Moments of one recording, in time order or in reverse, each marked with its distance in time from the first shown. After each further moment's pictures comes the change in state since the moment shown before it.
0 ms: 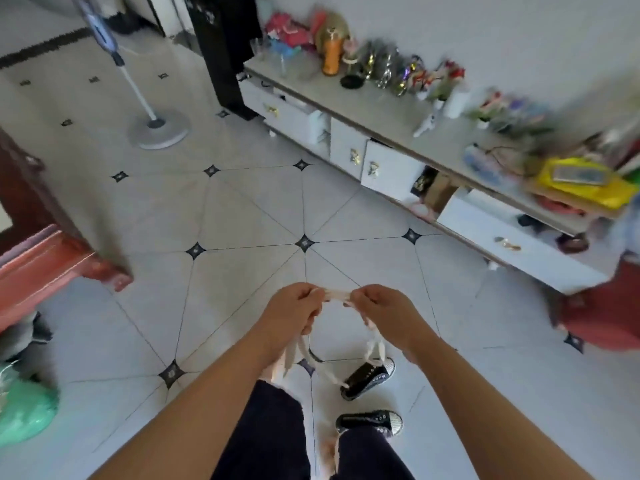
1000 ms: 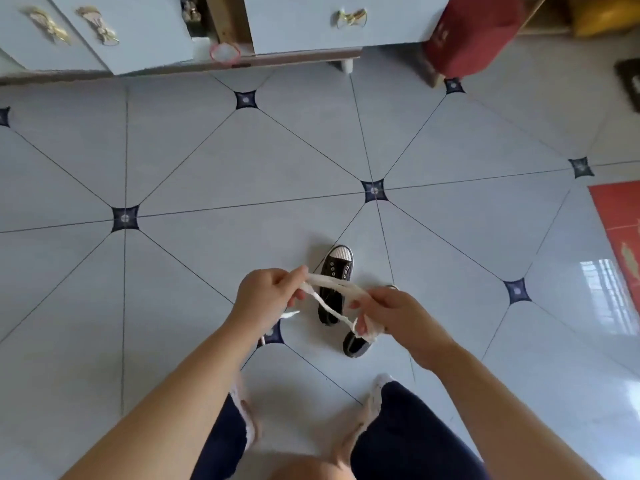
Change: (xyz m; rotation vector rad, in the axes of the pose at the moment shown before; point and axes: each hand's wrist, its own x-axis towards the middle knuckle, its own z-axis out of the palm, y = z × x) left_hand 0.251 -0.275 0.091 0.684 -0.590 0.113; right_hand 0.055 0.324 0.141 0.616 0.500 0.557
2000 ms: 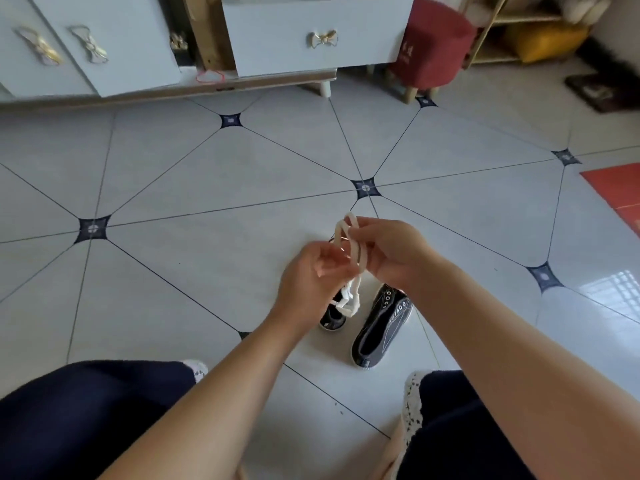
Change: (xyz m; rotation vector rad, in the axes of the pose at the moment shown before) left_hand -0.018 -0.121 0.118 -0.206 -0.037 0.408; right_hand 0.066 0.093 0.045 0.706 0.081 -0.183
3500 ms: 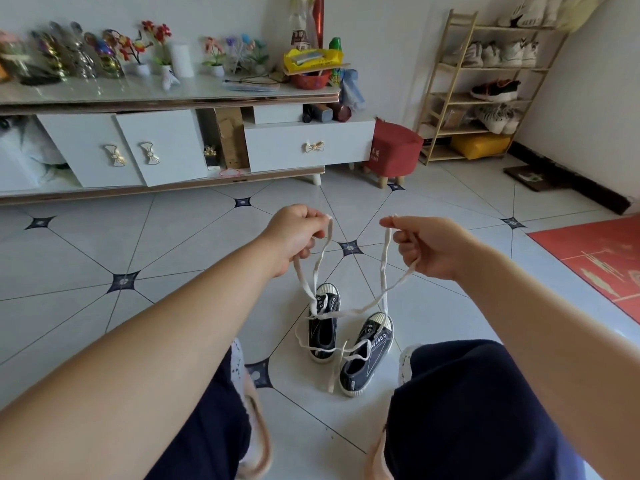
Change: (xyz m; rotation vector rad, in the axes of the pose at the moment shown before) left_hand -0.054 0.112 -0.019 -0.028 -0.011 0.034; right_hand -0.152 -0.044 -0.048 -0.191 0.026 -0.197
